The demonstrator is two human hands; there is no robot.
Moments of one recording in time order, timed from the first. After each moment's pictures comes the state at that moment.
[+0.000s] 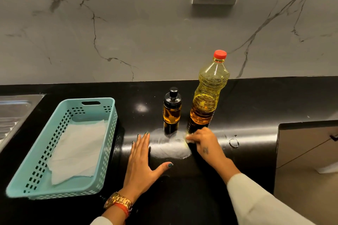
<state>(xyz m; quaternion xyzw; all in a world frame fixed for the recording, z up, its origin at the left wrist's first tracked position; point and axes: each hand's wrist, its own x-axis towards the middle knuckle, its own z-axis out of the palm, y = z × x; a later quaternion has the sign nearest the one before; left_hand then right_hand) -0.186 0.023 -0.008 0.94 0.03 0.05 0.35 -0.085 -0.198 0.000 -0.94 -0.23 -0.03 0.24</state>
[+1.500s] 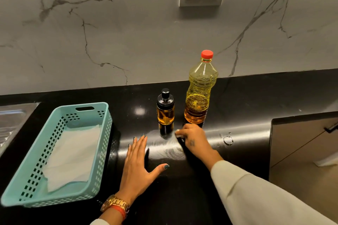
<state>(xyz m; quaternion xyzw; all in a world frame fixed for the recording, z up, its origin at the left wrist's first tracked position) -0.187 0.021 -0.003 0.95 0.00 0.07 0.32 -0.069 -0.173 0.011 -0.95 -0.21 0.02 0.22</state>
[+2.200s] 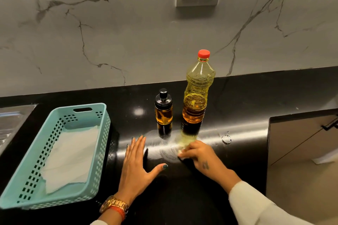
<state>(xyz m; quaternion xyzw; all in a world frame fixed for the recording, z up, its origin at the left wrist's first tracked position) -0.186 0.021 -0.005 0.95 0.00 0.07 0.31 -0.124 -0.213 -0.003 -0.90 -0.32 0.01 0.30</state>
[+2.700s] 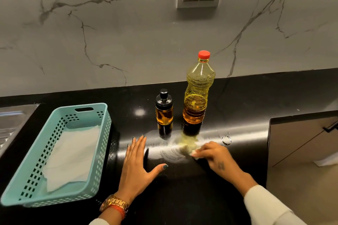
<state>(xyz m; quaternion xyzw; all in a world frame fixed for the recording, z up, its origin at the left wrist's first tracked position) -0.186 0.020 -0.007 0.95 0.00 0.07 0.31 -0.127 -0.251 0.001 -0.91 -0.27 0.00 0.31</state>
